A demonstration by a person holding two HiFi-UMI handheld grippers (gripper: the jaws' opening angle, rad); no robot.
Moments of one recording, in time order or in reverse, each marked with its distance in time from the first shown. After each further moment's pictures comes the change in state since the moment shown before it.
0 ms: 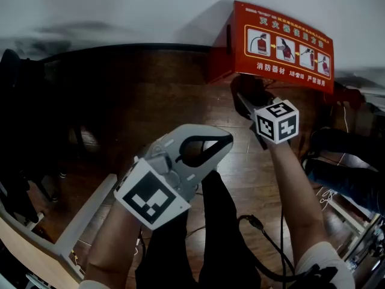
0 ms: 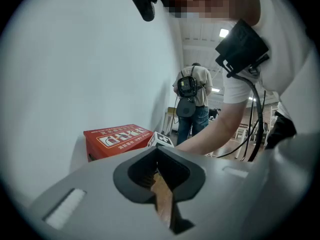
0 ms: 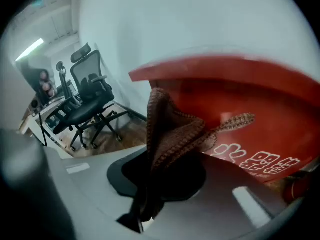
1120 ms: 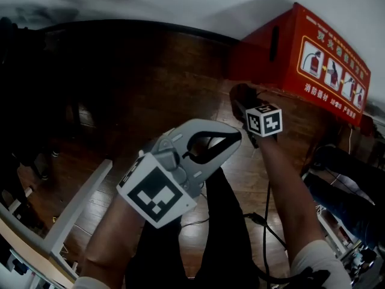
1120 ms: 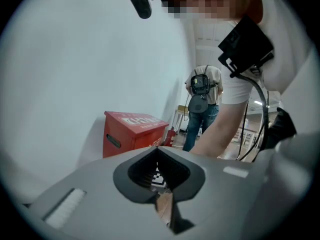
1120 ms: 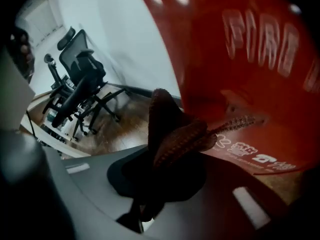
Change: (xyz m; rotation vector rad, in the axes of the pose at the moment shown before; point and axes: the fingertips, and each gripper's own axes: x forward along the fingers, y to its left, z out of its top) left arm -0.009 0.054 -0.062 -0.111 0.006 0.087; right arm 0.145 -0.008 -0.103 0.071 0.228 0.072
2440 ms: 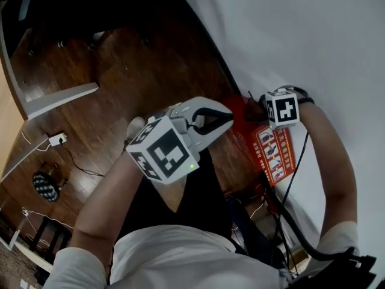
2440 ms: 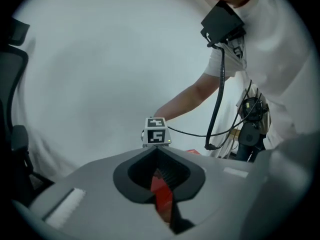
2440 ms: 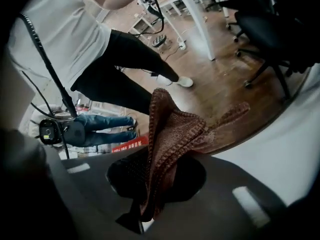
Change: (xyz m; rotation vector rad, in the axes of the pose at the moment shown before) left arm -0.116 0.048 0.156 -0.170 -0.188 0.622; right arm -0.229 0.087 0.219 -1.859 1.335 0.636
